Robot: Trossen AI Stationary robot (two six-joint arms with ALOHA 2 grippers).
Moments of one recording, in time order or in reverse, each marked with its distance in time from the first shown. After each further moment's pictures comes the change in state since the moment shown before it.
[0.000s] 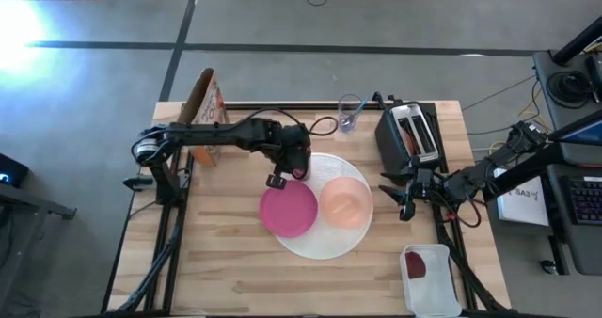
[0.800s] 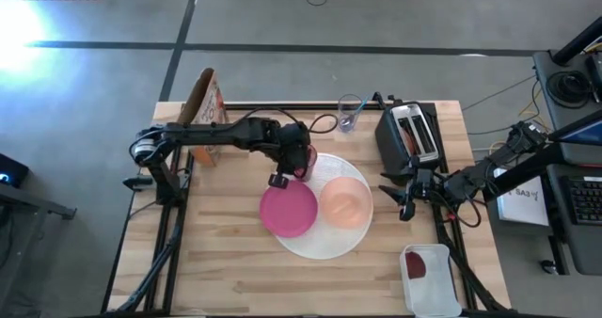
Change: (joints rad) left arm 0.000 -0.024 0.002 0.048 0.007 0.012; right arm 0.000 0.000 0.000 0.000 0.000 0.000
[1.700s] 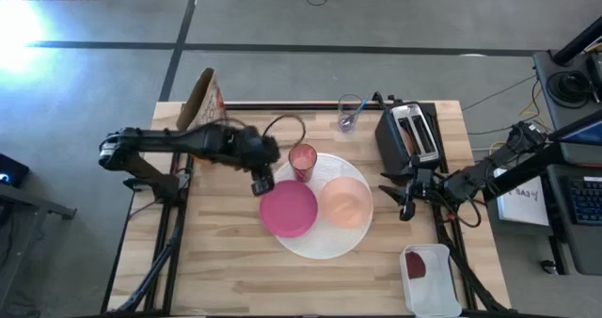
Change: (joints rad) left arm -0.192 -0.264 -0.057 -0.277 -0.302 -0.801; right arm 0.000 0.000 0.000 0.000 0.000 0.000
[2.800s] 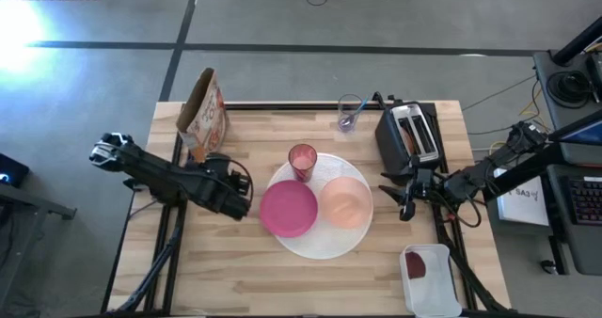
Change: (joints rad) left arm -0.311 -0.065 -0.348 -0.401 -0.378 -1.463; right arm 0.000 0.000 0.000 0.000 0.000 0.000
